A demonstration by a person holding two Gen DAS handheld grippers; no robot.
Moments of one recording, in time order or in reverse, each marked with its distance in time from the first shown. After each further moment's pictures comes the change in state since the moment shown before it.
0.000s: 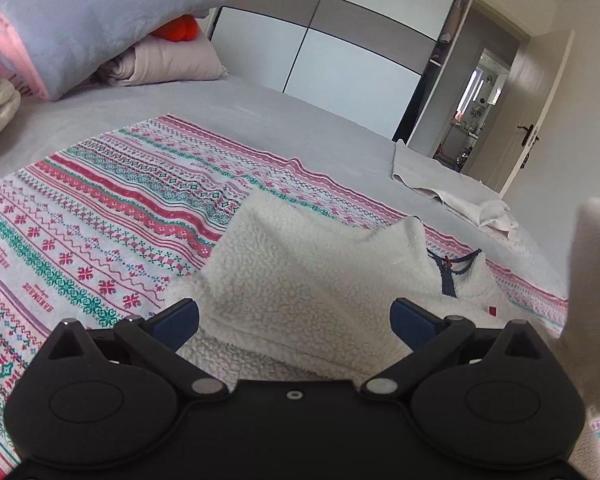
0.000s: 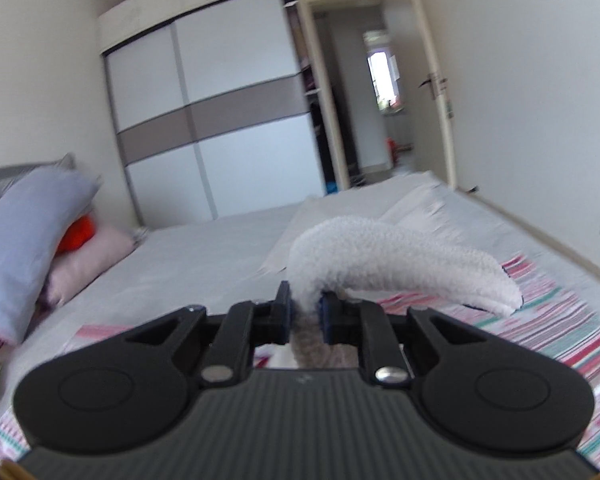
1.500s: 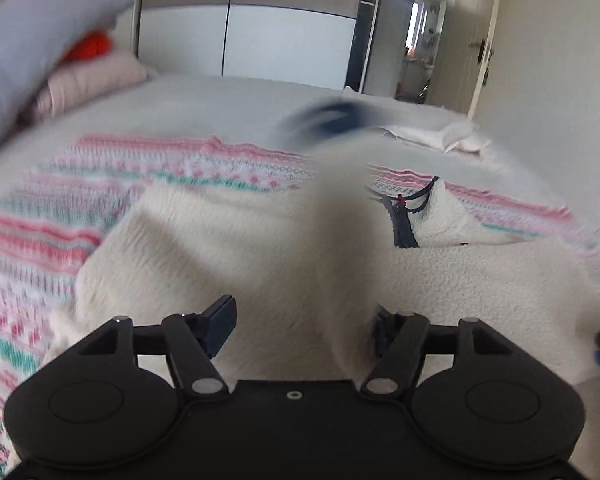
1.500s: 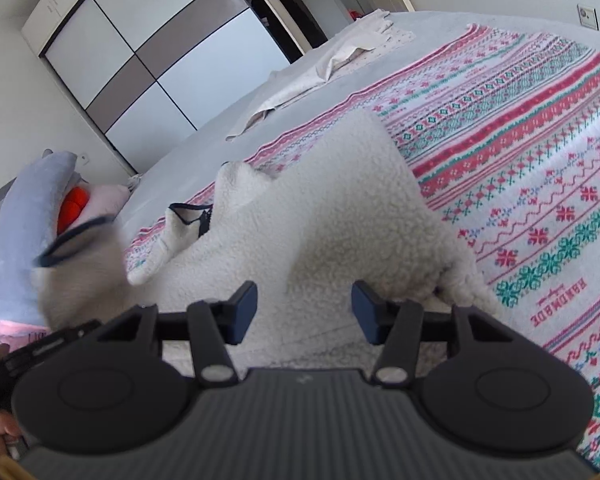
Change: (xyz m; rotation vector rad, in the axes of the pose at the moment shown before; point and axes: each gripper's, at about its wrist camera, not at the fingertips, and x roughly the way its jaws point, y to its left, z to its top) left arm 0.044 -0.071 -0.017 0.238 0.096 -0.061; right arm -0.011 -0.128 -0.145 0.391 0.266 0.050
